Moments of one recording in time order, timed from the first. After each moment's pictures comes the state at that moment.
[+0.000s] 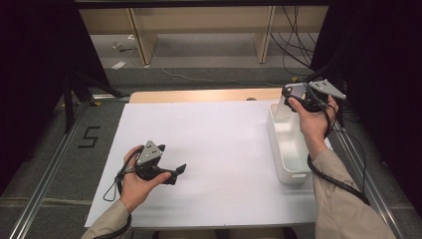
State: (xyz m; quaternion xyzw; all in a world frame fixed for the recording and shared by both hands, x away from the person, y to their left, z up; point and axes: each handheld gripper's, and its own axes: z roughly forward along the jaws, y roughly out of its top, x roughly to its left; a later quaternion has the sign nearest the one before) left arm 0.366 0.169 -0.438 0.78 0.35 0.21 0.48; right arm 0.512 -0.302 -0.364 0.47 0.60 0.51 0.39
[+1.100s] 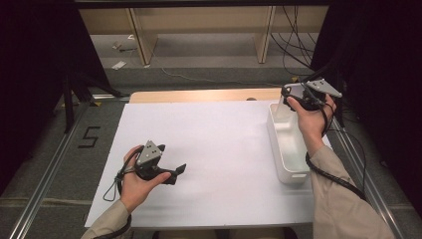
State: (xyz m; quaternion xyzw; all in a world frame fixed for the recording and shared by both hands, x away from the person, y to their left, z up) left arm 0.366 0.170 -0.438 0.78 0.35 0.21 0.48; right arm 0.525 -0.304 -0.372 0.48 0.61 0.50 0.39
